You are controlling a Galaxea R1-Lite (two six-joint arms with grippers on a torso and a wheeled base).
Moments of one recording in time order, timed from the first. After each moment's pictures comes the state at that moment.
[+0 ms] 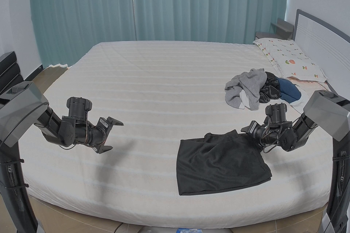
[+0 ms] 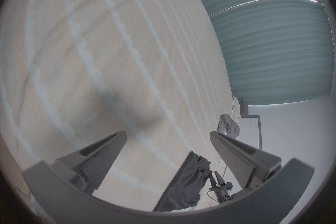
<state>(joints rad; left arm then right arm) -0.08 2.20 -1.02 -0.44 -0.35 -1.10 0.16 2.36 -1.06 -0.69 0.10 0.72</state>
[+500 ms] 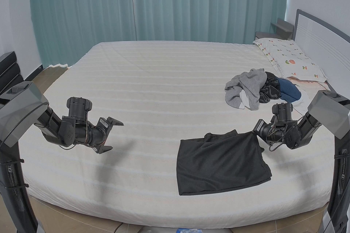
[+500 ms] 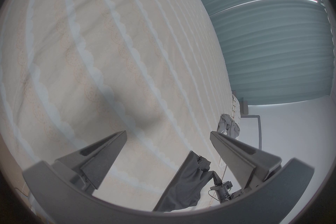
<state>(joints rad) -0.08 2.20 -1.02 -0.44 -0.35 -1.10 0.09 2.37 -1.07 -0.69 0.10 0.72</state>
